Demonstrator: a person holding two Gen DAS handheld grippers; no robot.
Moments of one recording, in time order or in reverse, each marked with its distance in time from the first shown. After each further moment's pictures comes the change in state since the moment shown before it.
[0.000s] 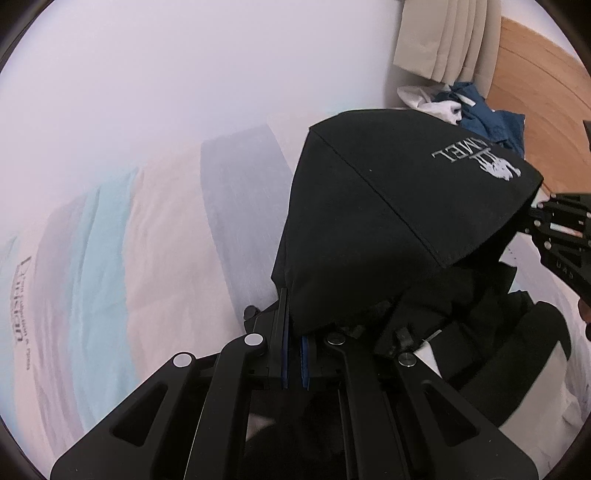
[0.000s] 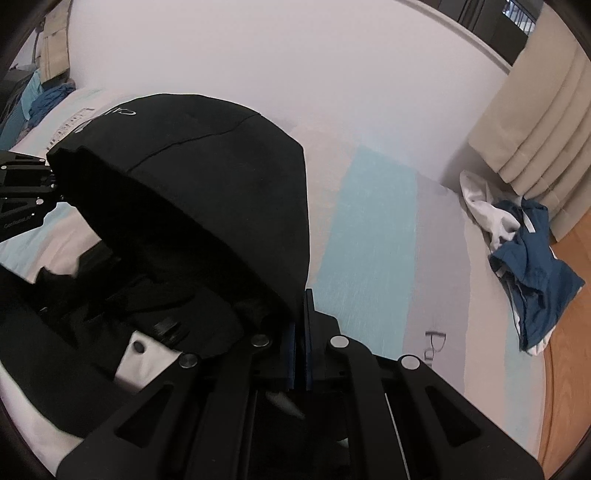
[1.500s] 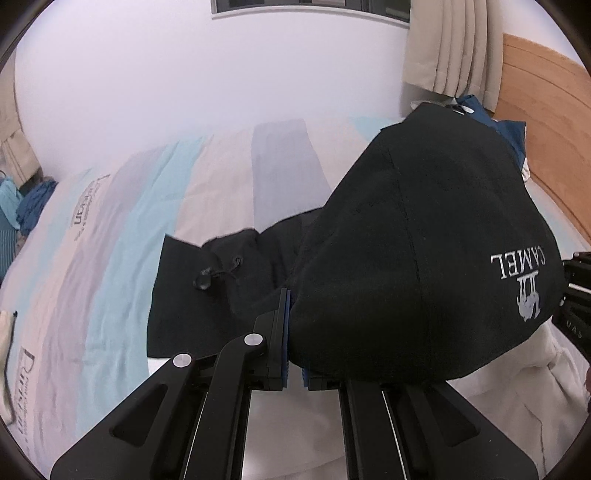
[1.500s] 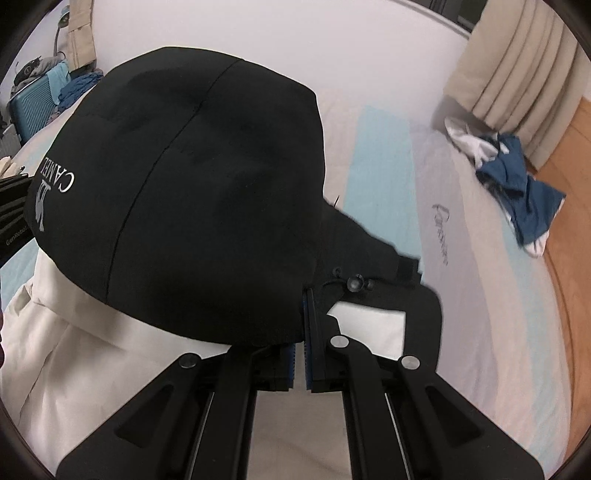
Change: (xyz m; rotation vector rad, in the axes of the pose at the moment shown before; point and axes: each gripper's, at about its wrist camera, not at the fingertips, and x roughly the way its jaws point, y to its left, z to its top) left arm -0.110 -0.102 -0.167 -0.154 -0.102 0.187; right arm -0.115 0.070 -0.175 0.061 0.044 0.038
